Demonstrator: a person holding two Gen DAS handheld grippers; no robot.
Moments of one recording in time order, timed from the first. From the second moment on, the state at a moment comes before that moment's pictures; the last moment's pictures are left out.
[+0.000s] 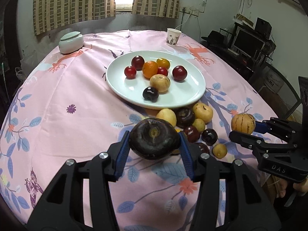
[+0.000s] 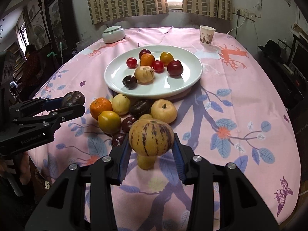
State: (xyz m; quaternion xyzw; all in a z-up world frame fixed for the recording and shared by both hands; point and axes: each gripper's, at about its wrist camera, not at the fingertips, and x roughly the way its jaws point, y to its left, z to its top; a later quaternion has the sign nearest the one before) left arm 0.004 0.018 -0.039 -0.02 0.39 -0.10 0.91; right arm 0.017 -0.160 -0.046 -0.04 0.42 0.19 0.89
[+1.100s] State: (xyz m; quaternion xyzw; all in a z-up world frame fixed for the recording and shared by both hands) left arm 0.198 0.026 -0.047 -0.03 0.43 -0.08 0.90; right arm 0.208 -0.115 -0.056 -0.04 0.44 0.19 0.88
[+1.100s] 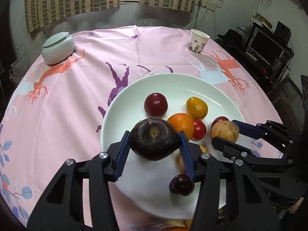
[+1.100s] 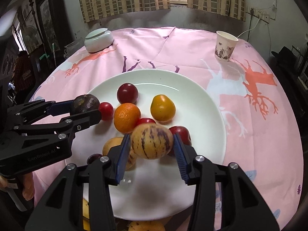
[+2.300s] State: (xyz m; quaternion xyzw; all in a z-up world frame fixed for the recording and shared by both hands) left arm -0.007 0.053 -0.033 -0.04 0.38 0.00 0.92; right arm 0.000 -0.167 -0.056 -0.03 0.44 0.15 0.88
